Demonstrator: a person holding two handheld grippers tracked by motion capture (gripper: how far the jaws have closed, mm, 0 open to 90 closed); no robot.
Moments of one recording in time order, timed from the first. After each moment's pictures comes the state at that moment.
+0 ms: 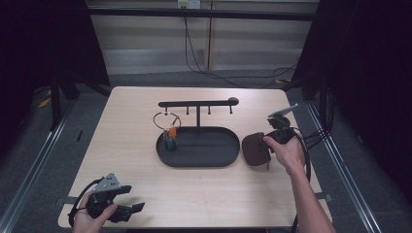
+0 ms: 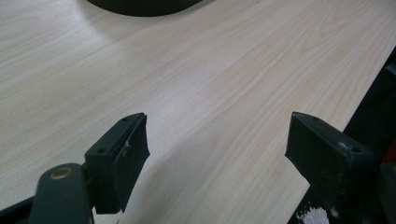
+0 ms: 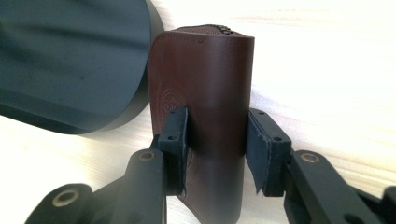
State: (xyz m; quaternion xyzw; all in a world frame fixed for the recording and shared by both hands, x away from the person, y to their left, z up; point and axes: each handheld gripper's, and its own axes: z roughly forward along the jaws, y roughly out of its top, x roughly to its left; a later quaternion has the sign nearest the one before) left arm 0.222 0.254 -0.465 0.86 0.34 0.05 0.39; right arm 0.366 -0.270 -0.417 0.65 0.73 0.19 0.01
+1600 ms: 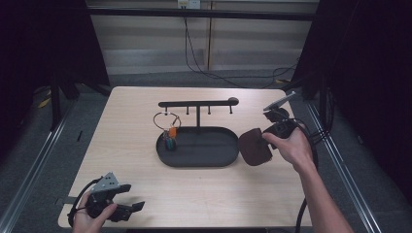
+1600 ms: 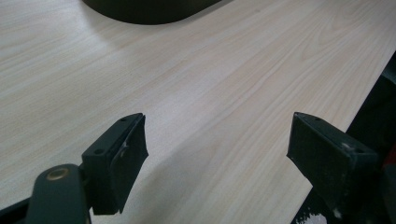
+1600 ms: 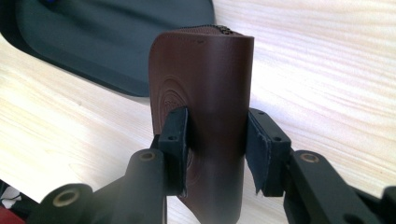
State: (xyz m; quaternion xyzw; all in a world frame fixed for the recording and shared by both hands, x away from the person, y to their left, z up) left arm 0.222 0.255 -0.463 0.85 0.34 0.06 0.40; right arm 0.350 -0.241 -0.356 0.59 0.79 0.17 0.01
